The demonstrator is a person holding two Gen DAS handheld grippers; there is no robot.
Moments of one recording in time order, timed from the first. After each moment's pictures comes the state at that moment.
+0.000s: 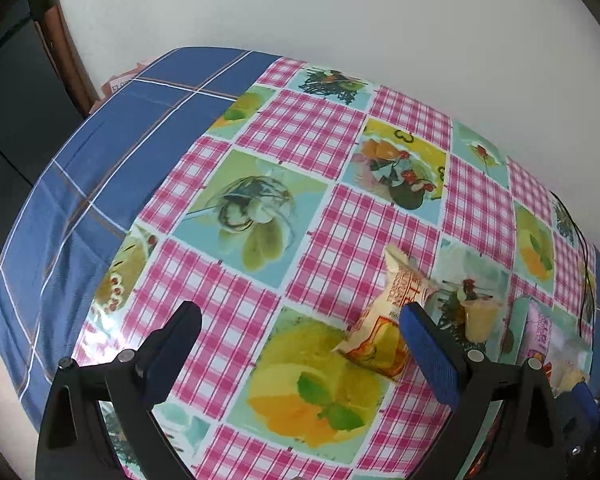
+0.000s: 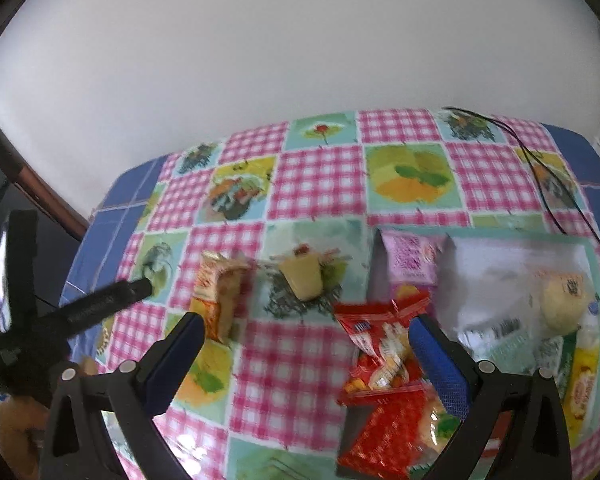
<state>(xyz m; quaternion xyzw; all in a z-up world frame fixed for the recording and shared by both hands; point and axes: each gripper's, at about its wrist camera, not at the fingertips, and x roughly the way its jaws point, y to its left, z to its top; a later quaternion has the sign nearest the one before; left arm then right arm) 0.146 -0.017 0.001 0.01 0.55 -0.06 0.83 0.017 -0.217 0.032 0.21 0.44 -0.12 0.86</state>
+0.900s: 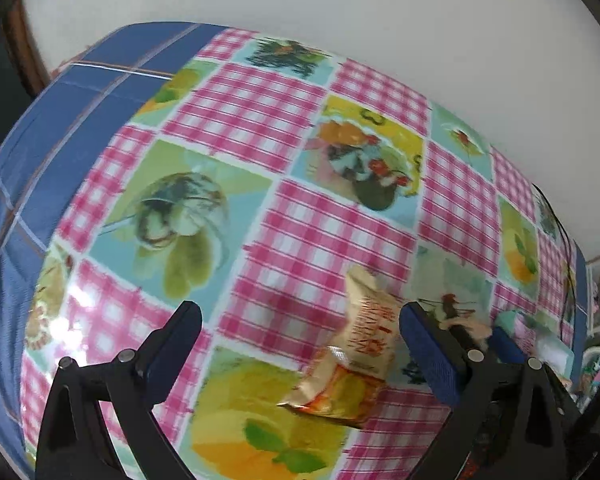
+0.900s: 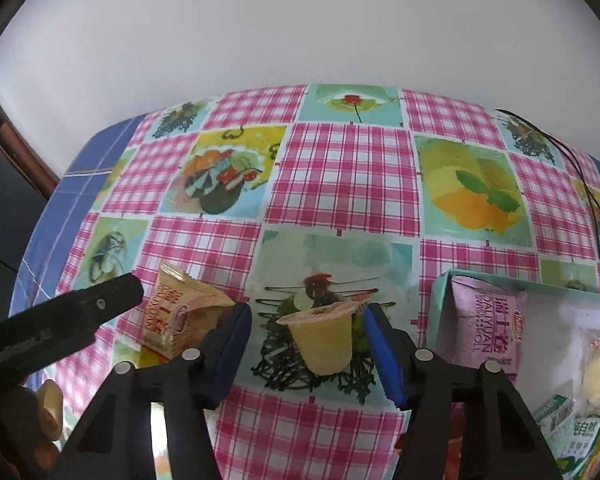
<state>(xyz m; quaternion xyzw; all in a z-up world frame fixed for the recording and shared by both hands) 0.184 -0.048 -0.039 -0.02 0.59 -0.14 0.80 0.110 -0.207 -0.044 0.15 0.50 -0.12 0.84</state>
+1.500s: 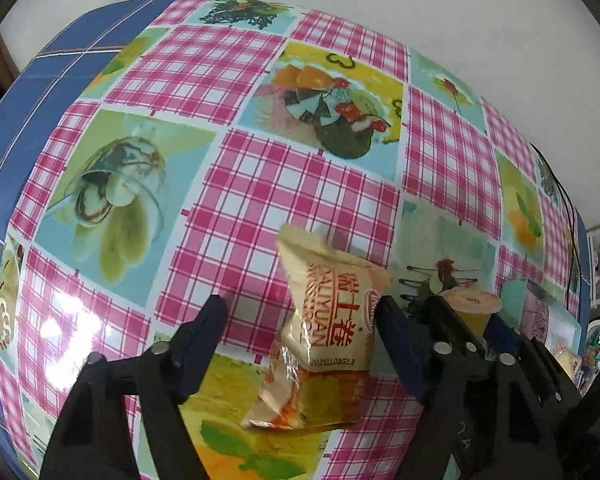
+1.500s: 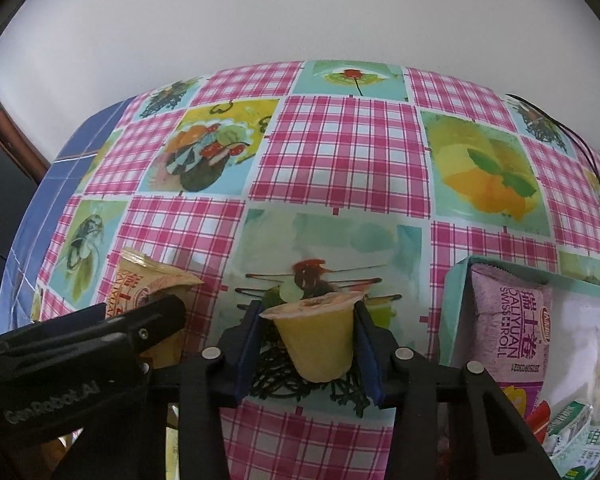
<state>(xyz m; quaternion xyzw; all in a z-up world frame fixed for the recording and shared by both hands) 0.178 -0.080 -0.072 0.00 0.62 -0.16 0.77 0.112 -0.210 -0.069 0.14 0.51 -0.12 0.84</state>
